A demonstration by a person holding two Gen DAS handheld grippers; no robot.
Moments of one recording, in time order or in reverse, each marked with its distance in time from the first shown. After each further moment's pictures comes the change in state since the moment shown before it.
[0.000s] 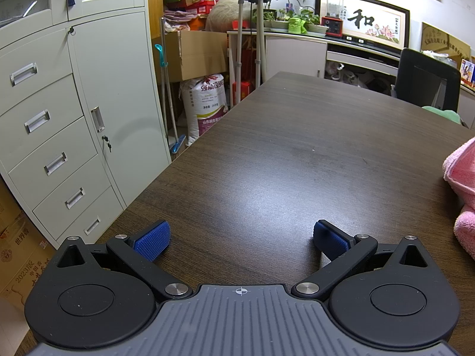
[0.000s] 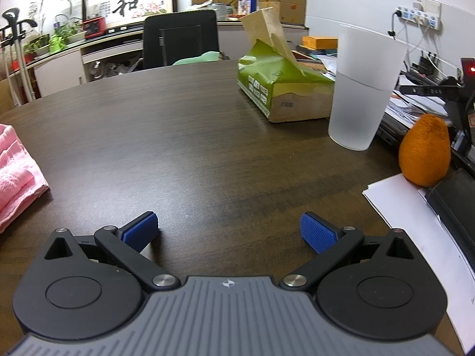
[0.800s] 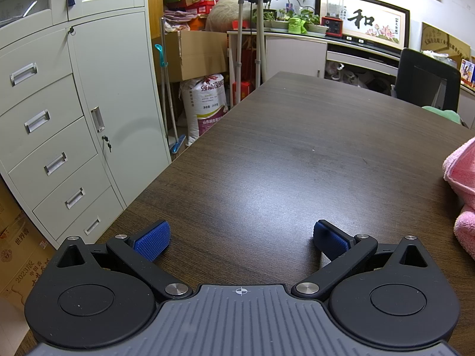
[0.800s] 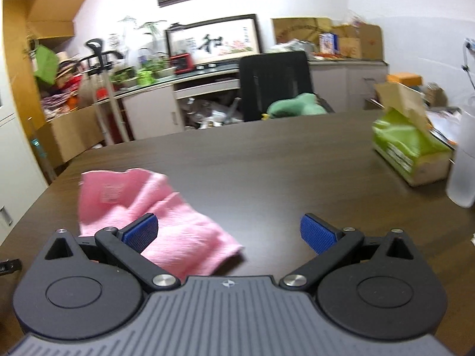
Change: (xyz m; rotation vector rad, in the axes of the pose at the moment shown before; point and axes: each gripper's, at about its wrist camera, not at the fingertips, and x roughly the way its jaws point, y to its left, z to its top) left arm 0.000 0.000 0.000 0.000 0.000 0.000; right arm -0.064 0.127 0.029 -0.101 -0.157 0.391
